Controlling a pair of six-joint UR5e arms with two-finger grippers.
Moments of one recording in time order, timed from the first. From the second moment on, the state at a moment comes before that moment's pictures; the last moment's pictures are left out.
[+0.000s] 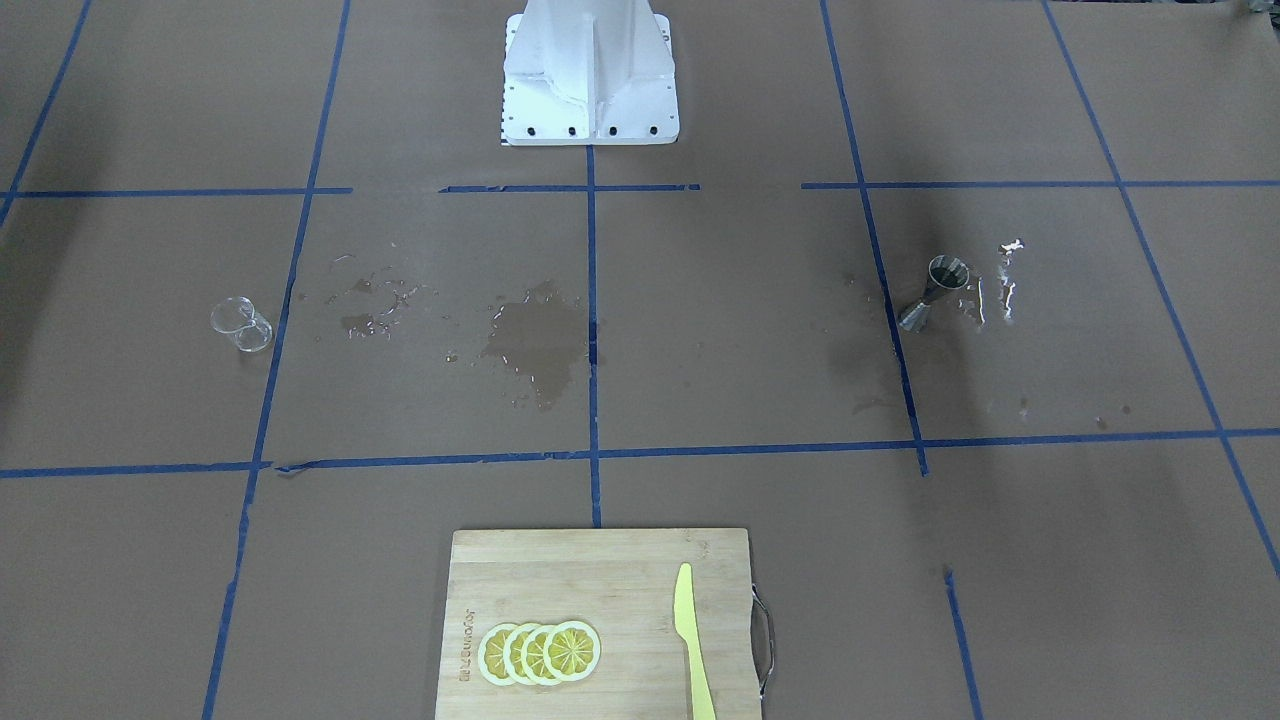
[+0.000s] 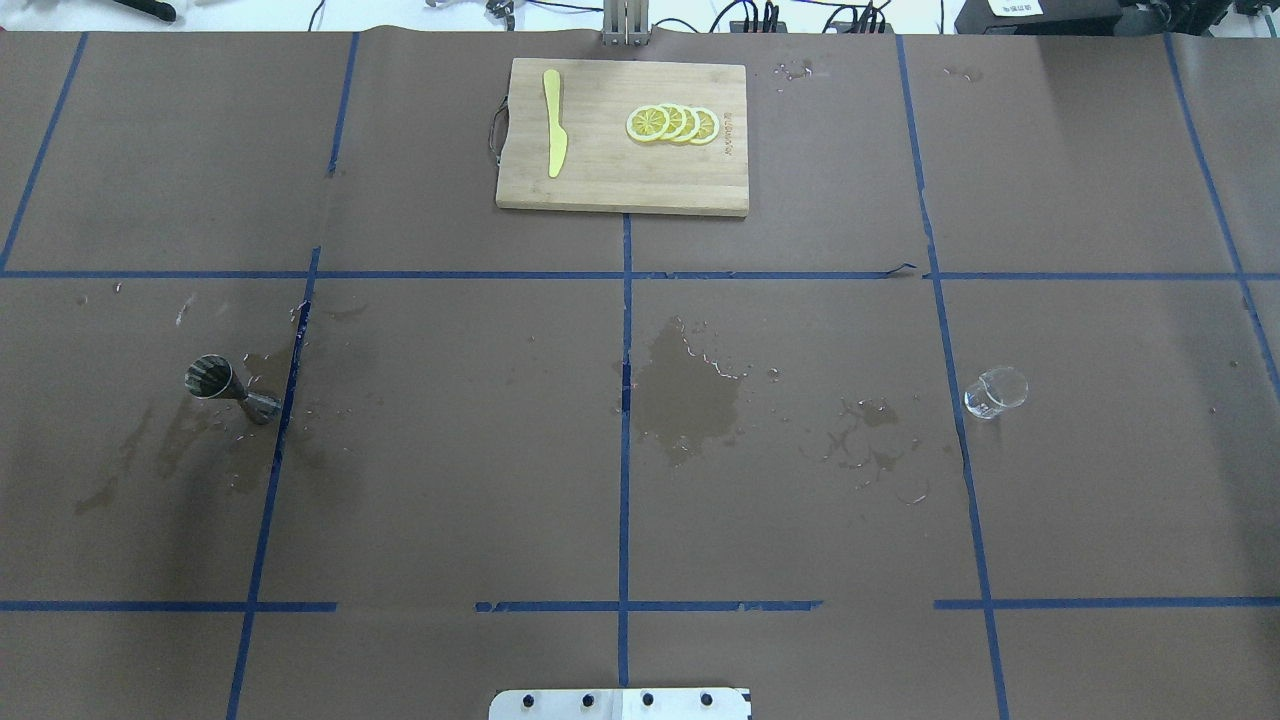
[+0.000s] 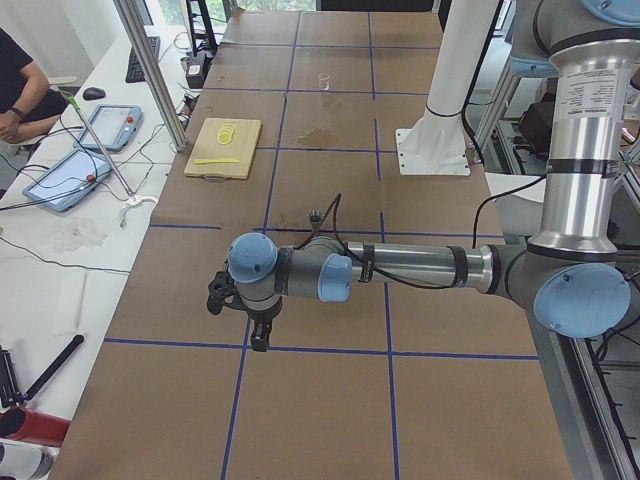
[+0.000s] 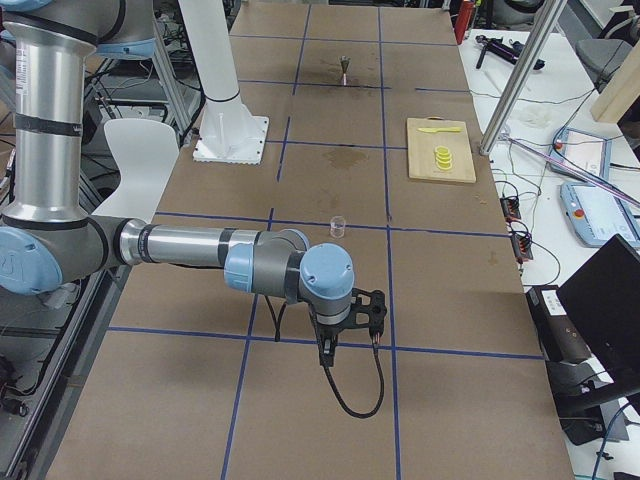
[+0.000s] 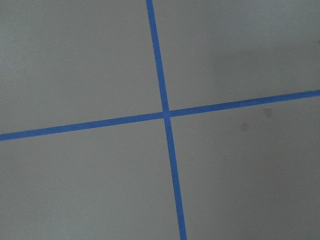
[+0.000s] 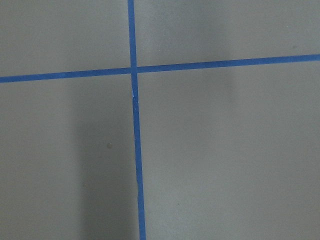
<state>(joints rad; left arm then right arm) -1.57 -1.58 -1.59 -1.64 -2.40 -0.02 1.71 -1.71 1.73 -1.66 2.38 -0.08</state>
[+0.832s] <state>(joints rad) -1.57 -1.54 -1.58 -1.80 -2.28 -0.06 1.71 -1.71 1.73 -1.66 2.39 -0.07</state>
